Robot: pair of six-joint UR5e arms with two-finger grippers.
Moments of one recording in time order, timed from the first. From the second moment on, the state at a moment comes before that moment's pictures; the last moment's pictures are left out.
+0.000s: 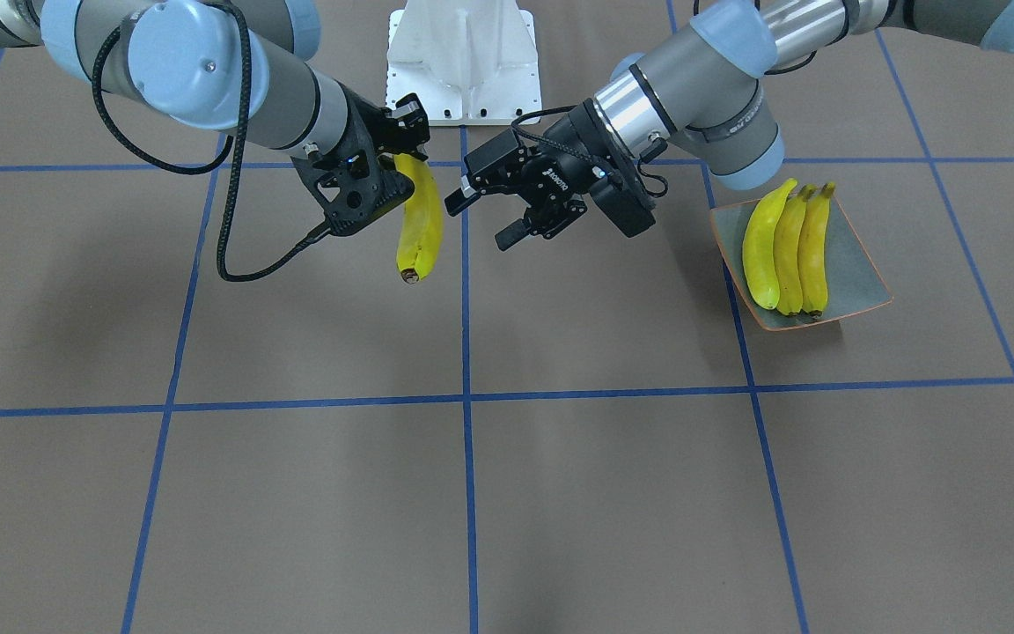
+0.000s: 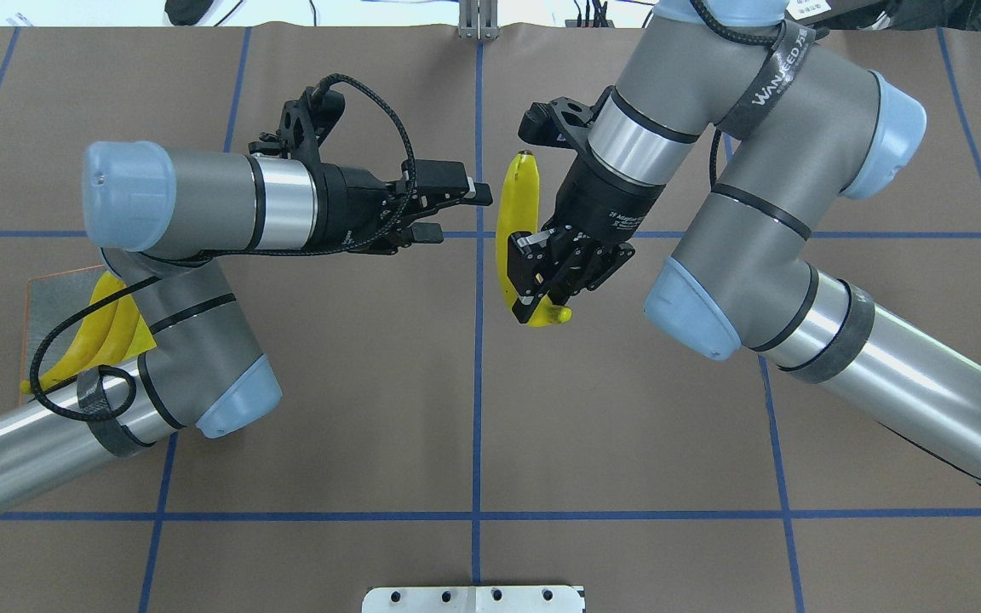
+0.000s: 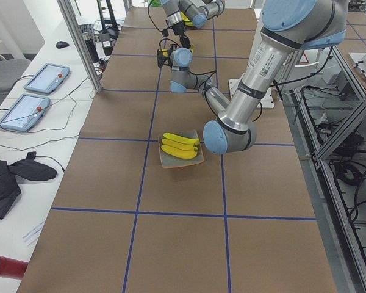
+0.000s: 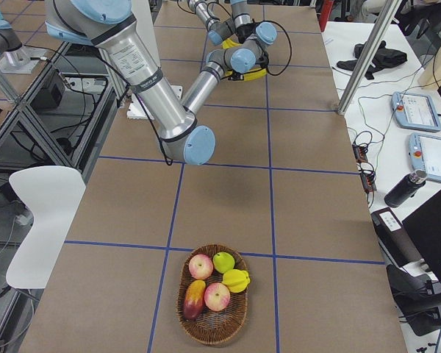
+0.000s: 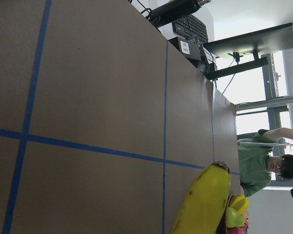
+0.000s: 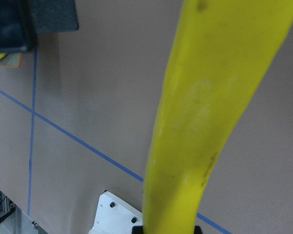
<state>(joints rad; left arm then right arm) -0.64 -2.17 -1.60 -2.69 -1.92 -1.70 0.77 -0.87 1.75 -1.69 2.65 0.71</state>
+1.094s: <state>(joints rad) -0.59 -2.23 -1.56 -2.69 -1.90 -1.70 0.76 -0.86 1.76 -1.69 2.65 0.71</state>
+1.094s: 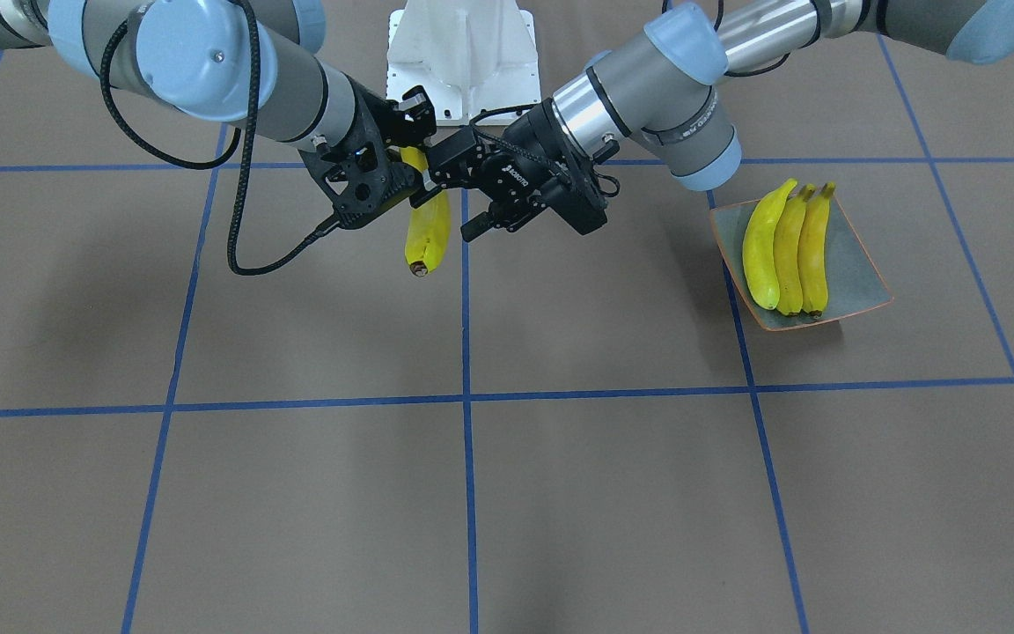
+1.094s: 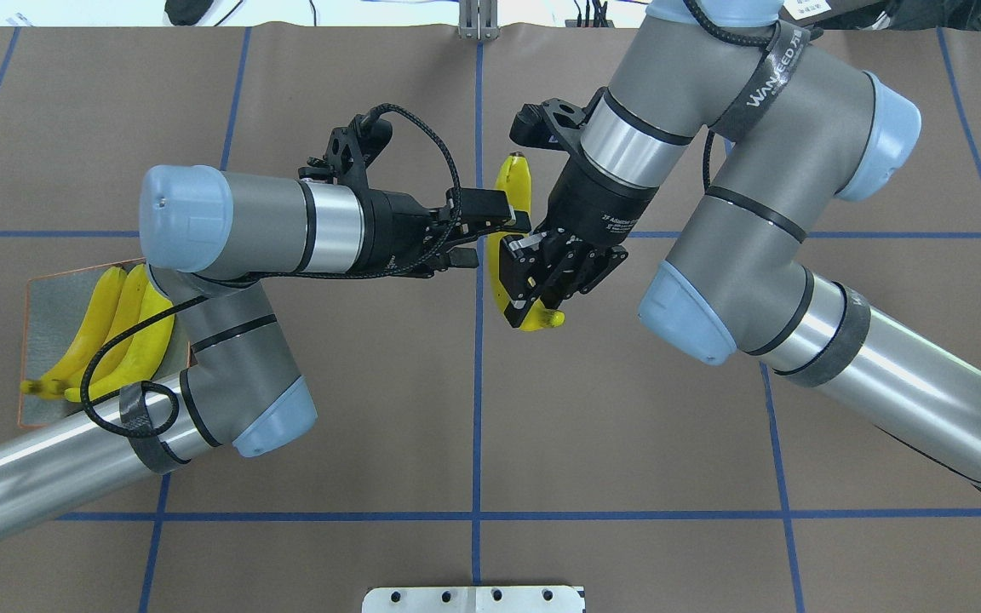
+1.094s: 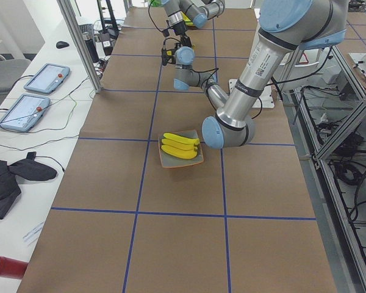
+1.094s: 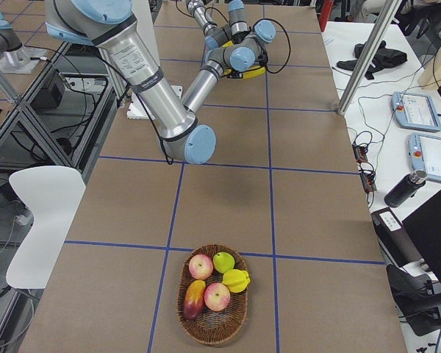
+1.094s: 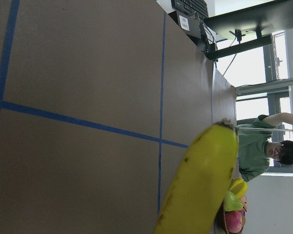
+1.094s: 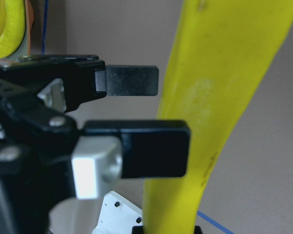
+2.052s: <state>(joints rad) -0.58 -2.25 -1.52 -2.69 -1.88 -1.70 0.75 -0.86 1.77 -1.68 2.66 0.71</state>
